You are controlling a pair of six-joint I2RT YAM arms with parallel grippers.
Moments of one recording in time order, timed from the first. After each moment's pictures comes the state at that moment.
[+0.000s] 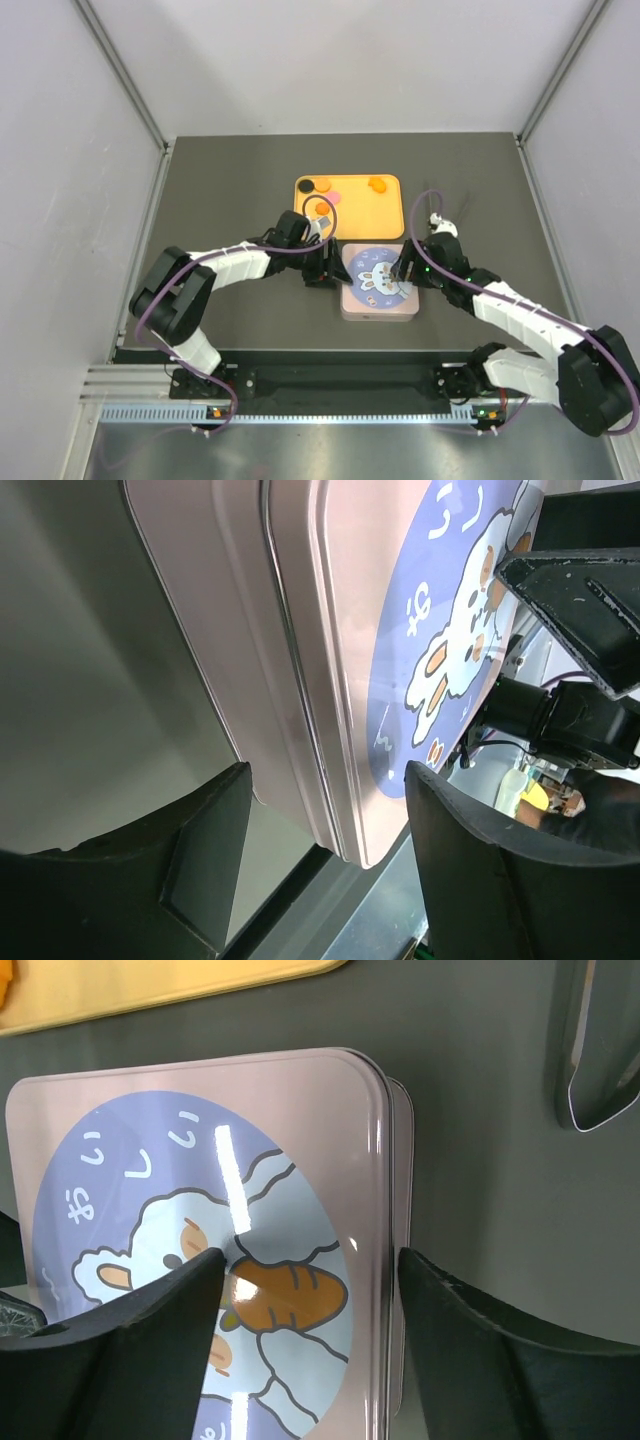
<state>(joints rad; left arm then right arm) -0.59 1.65 0.84 -0.03 0.64 -0.73 0.50 1.07 0.50 -0.16 0.08 0.63</state>
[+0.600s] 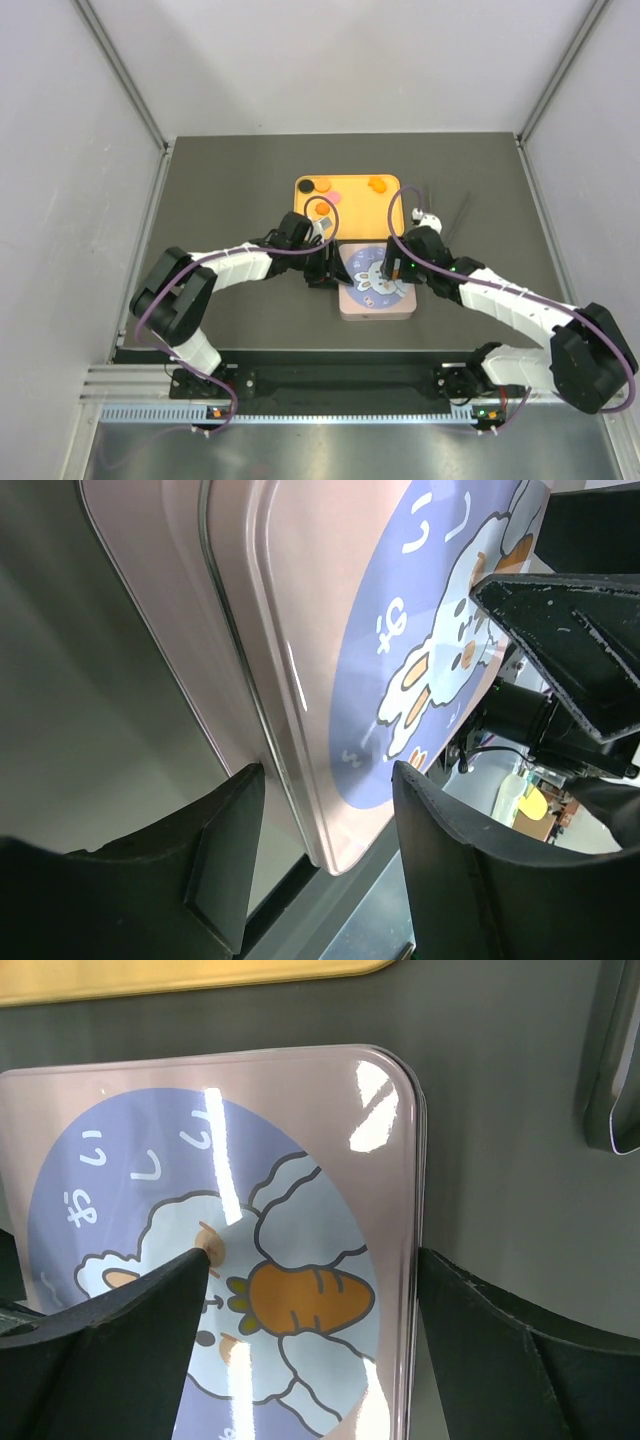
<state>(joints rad) -0.62 1.65 0.84 -0.02 0.62 -0.76 0.62 1.19 0.62 -0.25 0.18 0.62</state>
